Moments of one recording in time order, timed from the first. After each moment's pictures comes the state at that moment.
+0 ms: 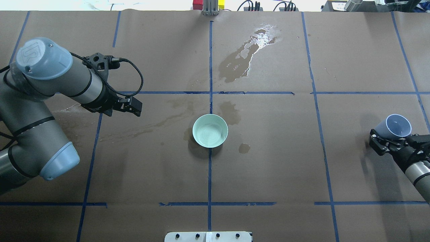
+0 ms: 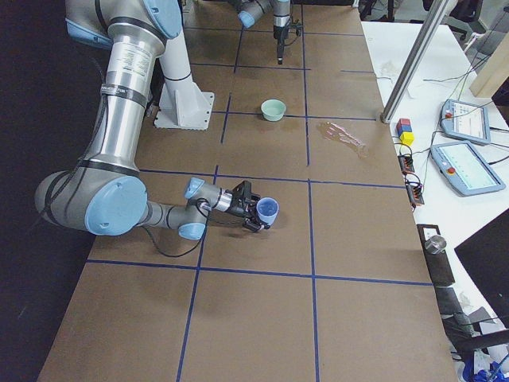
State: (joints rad) left arm -0.74 -1.94 -1.88 -1.73 -2.08 -1.05; right arm 0.30 -1.90 1.53 -0.22 0.76 1.18
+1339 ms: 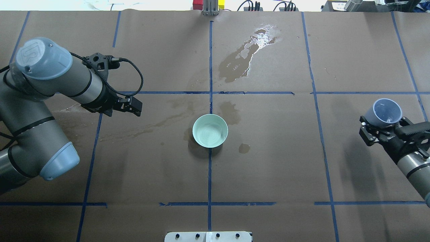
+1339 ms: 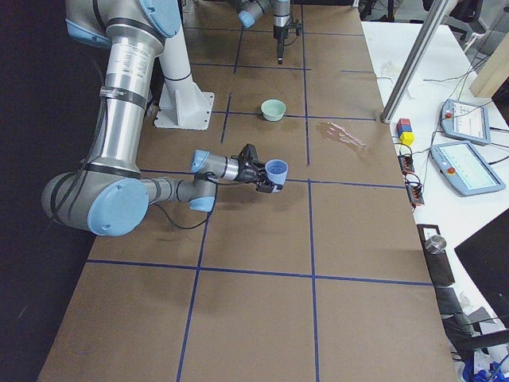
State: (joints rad) left arm -0.74 -1.94 -1.88 -1.73 -2.08 -1.06; right arm 0.35 -1.84 1.75 -0.21 0.76 0.79
